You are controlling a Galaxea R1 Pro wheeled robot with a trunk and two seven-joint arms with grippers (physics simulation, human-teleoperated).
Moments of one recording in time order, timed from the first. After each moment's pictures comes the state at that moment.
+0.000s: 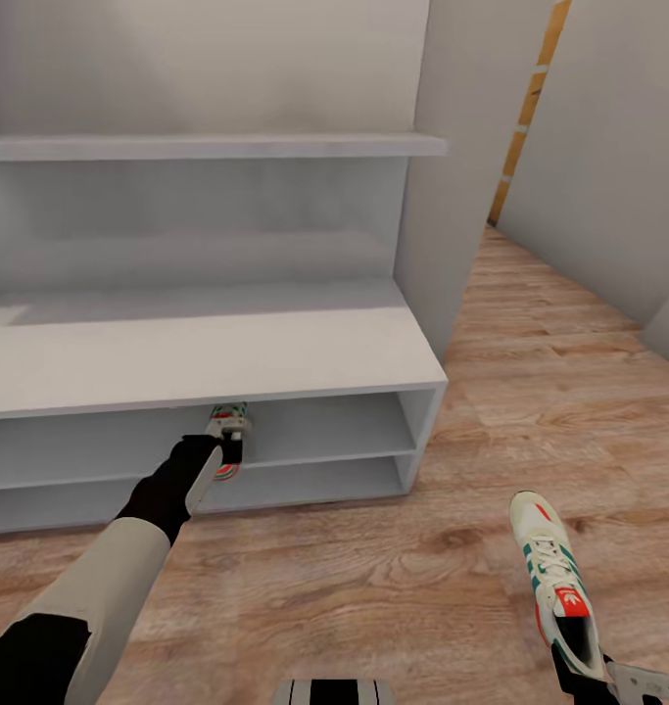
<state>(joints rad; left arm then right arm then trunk) -0.89 0.02 -0.13 -0.74 0.19 0.66 0.24 -0.25 0.12 -1.24 -0.97 0.67 -0.38 0.62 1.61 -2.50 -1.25</state>
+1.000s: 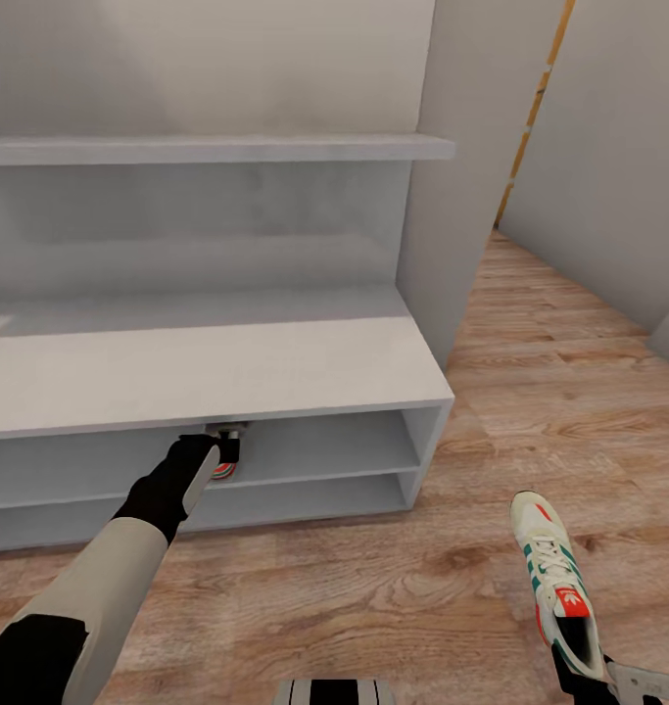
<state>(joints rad) -0.89 0.03 -0.12 -0.75 0.19 0.66 0.24 -0.25 0.12 -1.24 -0.97 0.67 -0.38 0.62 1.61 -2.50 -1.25</state>
